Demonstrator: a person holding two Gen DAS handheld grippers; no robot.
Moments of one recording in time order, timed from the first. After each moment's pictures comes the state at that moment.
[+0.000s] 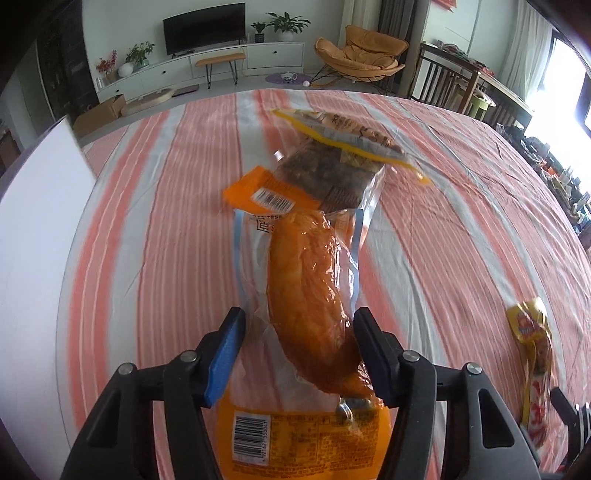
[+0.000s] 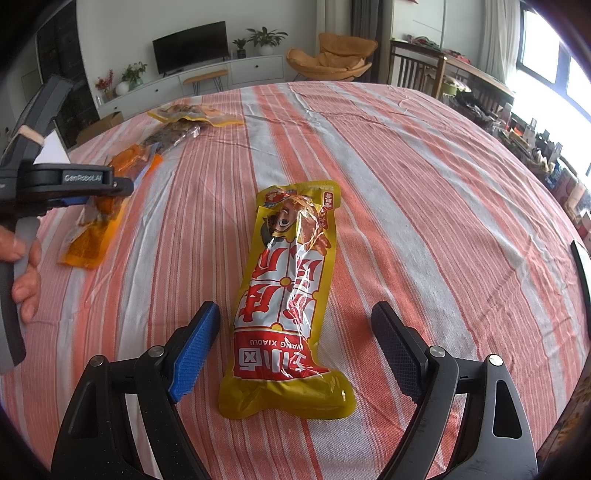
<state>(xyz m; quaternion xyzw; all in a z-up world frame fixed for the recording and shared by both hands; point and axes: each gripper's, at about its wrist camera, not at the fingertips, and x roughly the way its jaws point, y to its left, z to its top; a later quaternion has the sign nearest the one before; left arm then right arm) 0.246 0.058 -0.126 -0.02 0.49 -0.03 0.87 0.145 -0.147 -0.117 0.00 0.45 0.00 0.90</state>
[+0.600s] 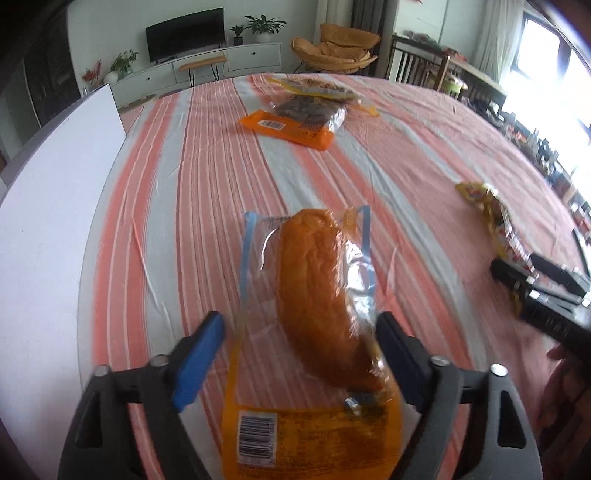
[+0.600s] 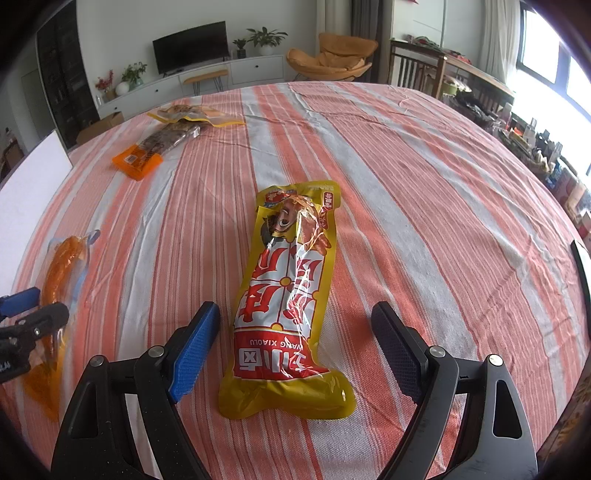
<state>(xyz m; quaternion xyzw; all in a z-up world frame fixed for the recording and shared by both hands) 0.120 0.067 -0.132 0.01 0.49 -0.07 0.87 0.145 -0.147 -0.117 0.00 0.45 0.00 0.90</state>
